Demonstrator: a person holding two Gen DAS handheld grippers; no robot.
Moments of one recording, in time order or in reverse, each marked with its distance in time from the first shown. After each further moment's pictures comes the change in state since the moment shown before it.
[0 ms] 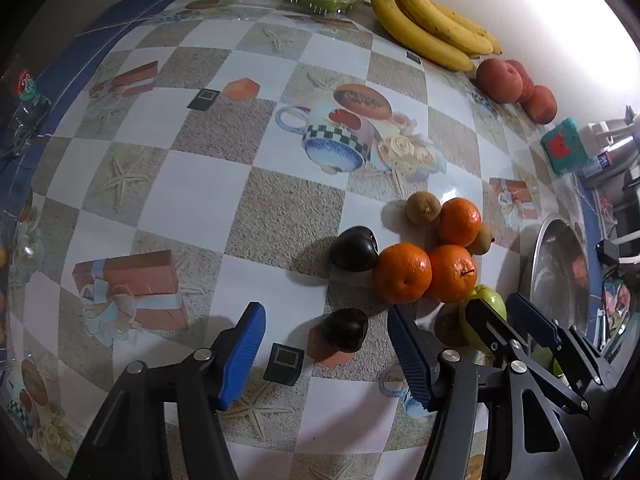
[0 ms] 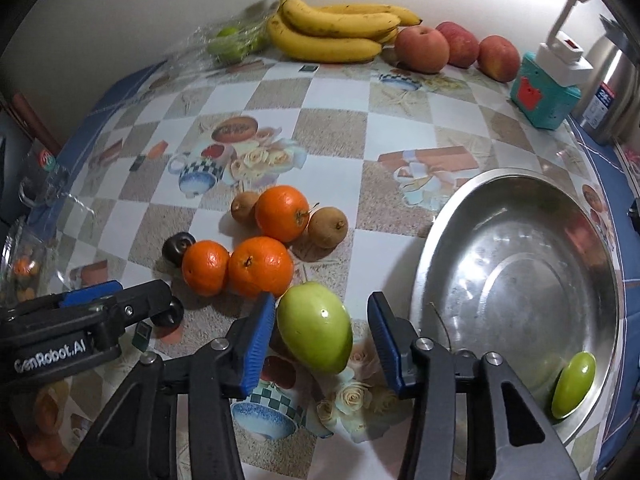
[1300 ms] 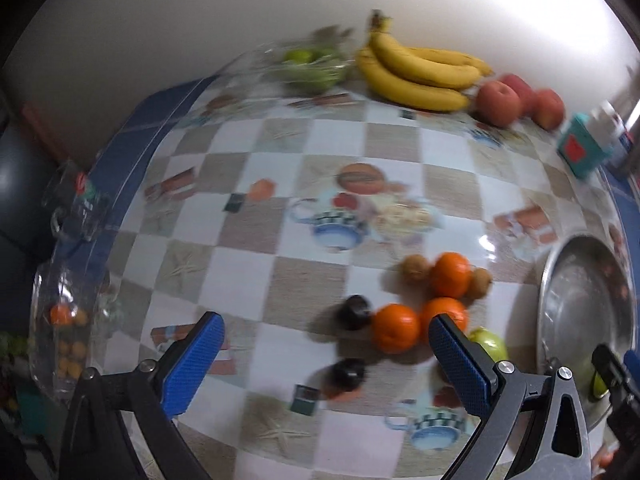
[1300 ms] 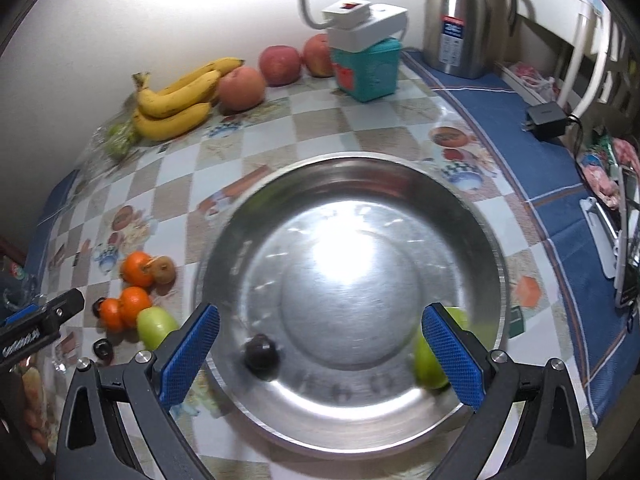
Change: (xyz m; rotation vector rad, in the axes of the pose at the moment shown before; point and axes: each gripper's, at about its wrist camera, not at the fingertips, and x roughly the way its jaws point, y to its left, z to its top) left arm -0.044 -0.043 0.013 0.093 -0.213 0.266; right arm -0.062 -0.130 -0.034 0.336 -0.122 -0.087
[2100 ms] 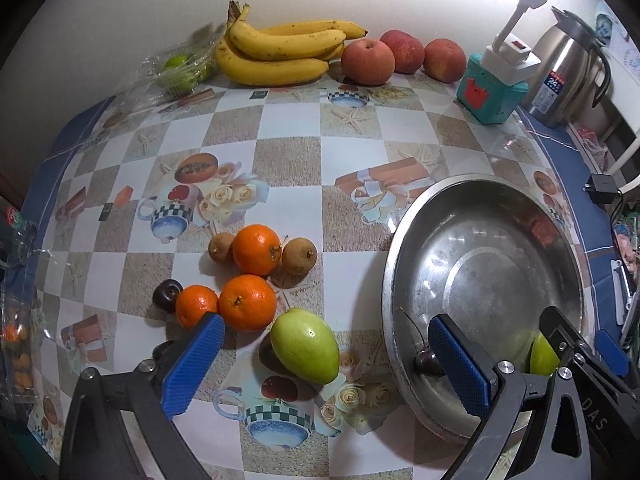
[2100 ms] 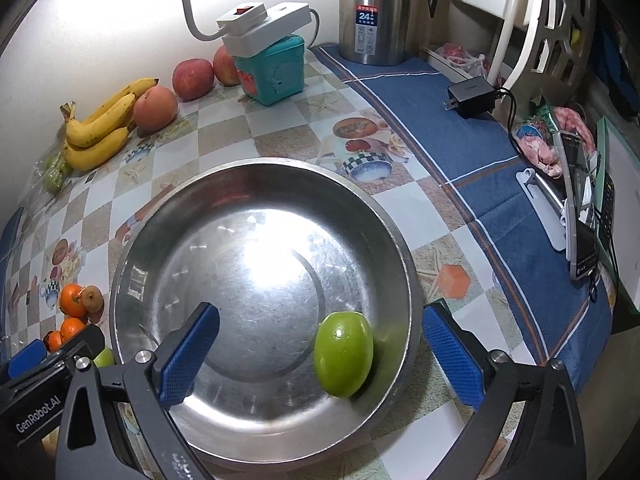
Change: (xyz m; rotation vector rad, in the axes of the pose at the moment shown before) left arm -0.002 -0.129 -0.026 0.167 0.027 -0.162; right arm 0.000 -0.057 0.002 0.135 -0.010 -0.192
